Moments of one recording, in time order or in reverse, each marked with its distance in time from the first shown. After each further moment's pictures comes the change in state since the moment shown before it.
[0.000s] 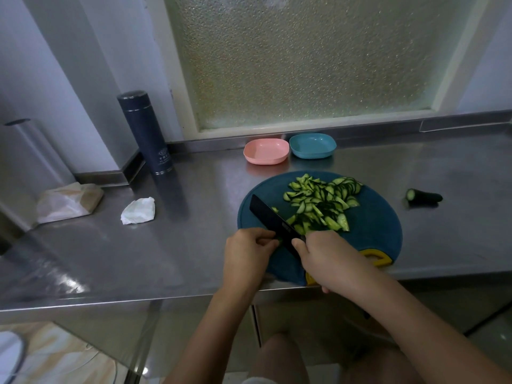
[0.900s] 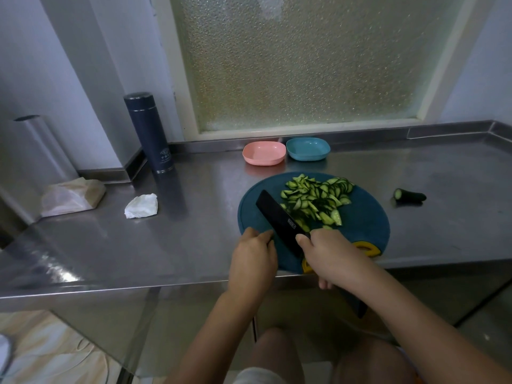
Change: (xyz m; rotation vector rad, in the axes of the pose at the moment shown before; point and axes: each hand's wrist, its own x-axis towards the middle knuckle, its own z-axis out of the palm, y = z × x) left_hand -0.029 0.002 0.004 0.276 0.043 0.235; right_hand -0.022 0.000 0.004 0.097 -0.048 0.096
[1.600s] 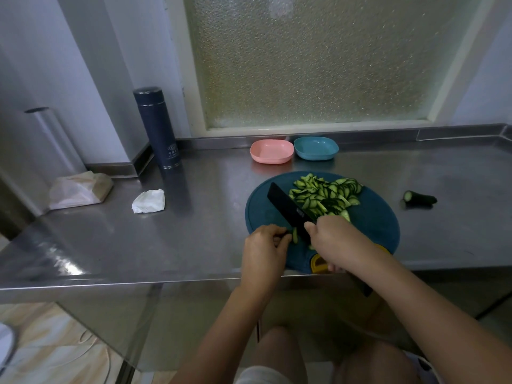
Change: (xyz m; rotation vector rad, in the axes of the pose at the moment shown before) left_hand 0.007 -0.006 0.014 -0.256 0.130 -0.024; right_hand 0.021 -0.013 -0.011 -0.114 0.103 0.011
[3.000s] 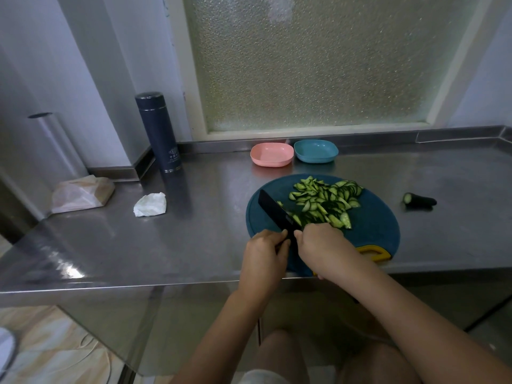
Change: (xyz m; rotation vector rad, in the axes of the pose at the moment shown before) left_hand -0.002 -0.009 0.000 0.048 -0.011 0.154; right_hand -0.008 -0.016 0.013 0.051 0.036 -0.019
